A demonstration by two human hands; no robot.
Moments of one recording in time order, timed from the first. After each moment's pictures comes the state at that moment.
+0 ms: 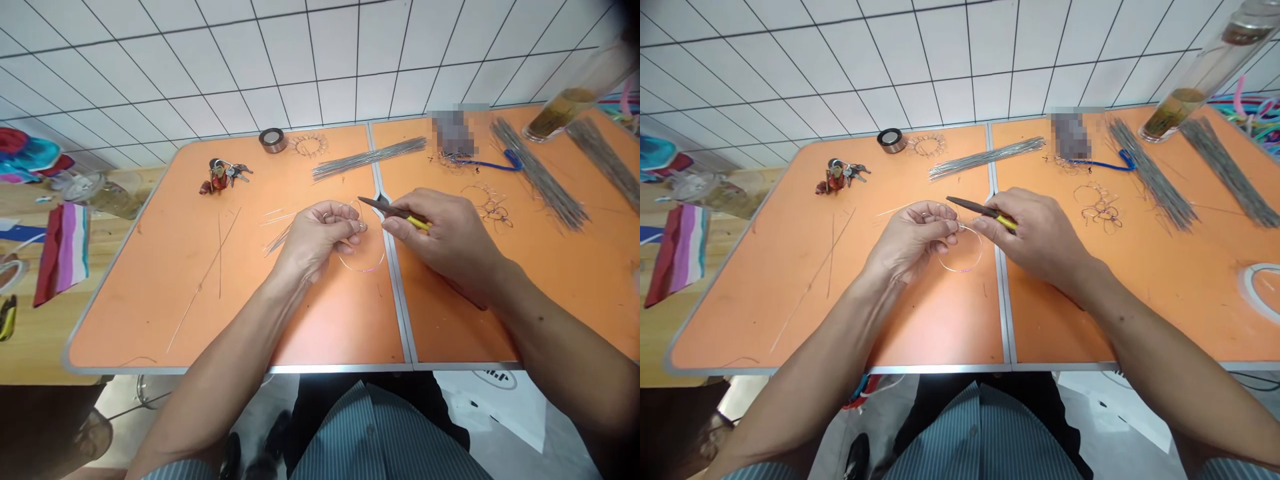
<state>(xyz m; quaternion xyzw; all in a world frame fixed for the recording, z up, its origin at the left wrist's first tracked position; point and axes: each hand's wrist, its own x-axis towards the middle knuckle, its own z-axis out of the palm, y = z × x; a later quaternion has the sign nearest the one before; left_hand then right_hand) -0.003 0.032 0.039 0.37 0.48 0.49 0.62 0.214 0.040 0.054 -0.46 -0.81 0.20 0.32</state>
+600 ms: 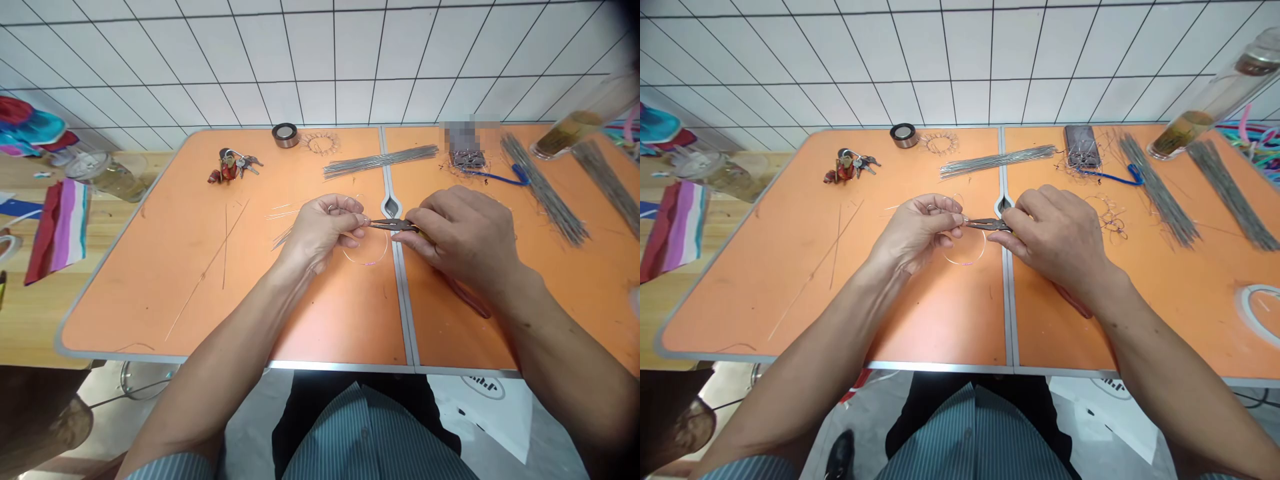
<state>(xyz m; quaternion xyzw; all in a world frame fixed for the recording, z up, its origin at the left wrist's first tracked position) -0.014 0.039 0.040 0.35 0.48 0.52 0.62 0.233 0.052 0.045 -0.39 -0.89 -0.11 0.21</state>
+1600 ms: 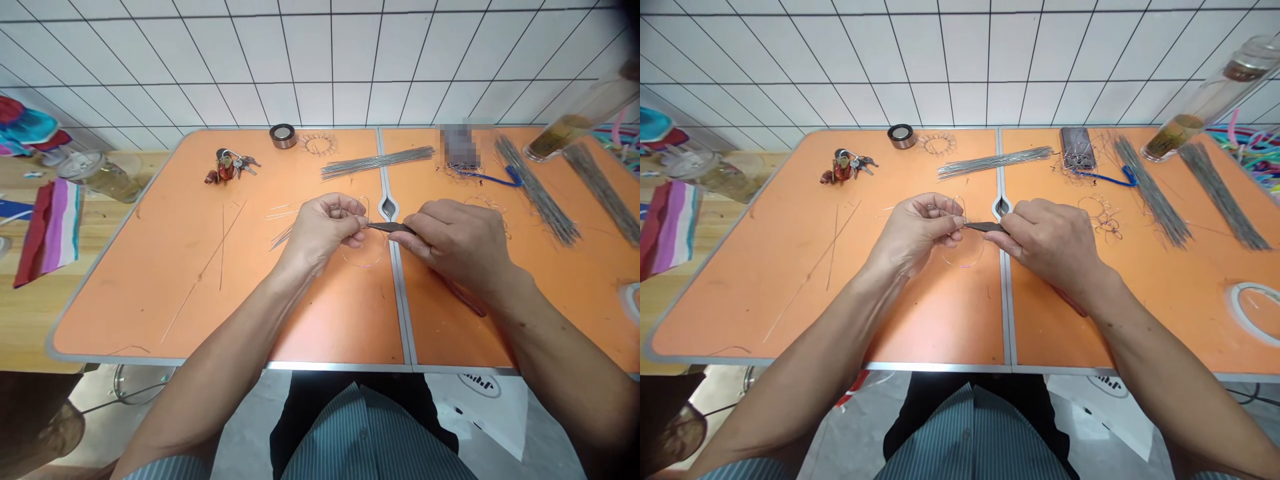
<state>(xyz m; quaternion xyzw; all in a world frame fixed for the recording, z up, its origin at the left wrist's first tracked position) -0.012 0.033 0.039 0.41 0.46 0.52 0.58 0.229 0.046 0.041 -0.39 -0.88 -0.20 0.19</state>
